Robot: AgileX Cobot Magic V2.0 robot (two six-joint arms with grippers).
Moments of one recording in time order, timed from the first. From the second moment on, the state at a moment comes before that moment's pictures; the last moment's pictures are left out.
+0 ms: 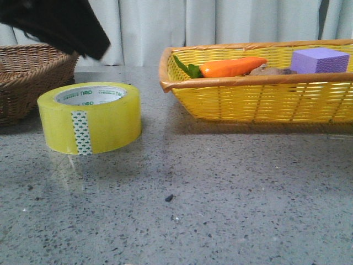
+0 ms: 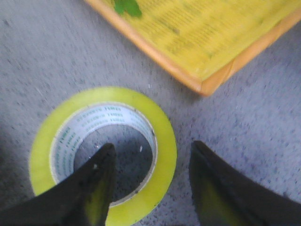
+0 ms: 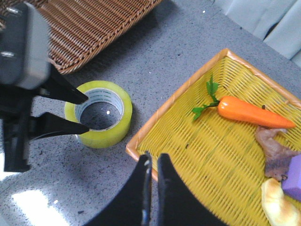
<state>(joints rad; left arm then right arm) -0.70 1.27 -0.99 -0.08 0.60 0.10 0.81 1.24 -1.68 -0.20 1.19 0.05</state>
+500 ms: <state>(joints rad) -0.71 1.53 -1.10 -0.16 0.70 0.18 0.81 1.03 -1.48 -0.20 1.18 0.12</state>
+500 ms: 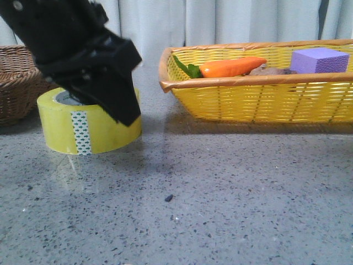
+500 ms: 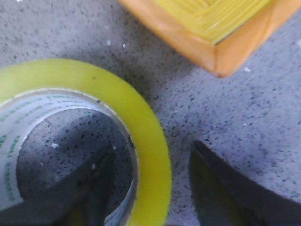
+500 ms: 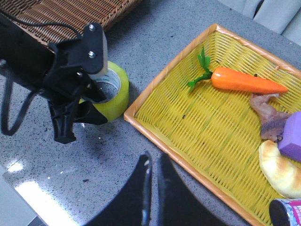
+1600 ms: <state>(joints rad) -0.71 1.59 -1.32 -0.11 0.88 0.18 0.81 1.02 -1.47 -0.21 1.18 0.12</state>
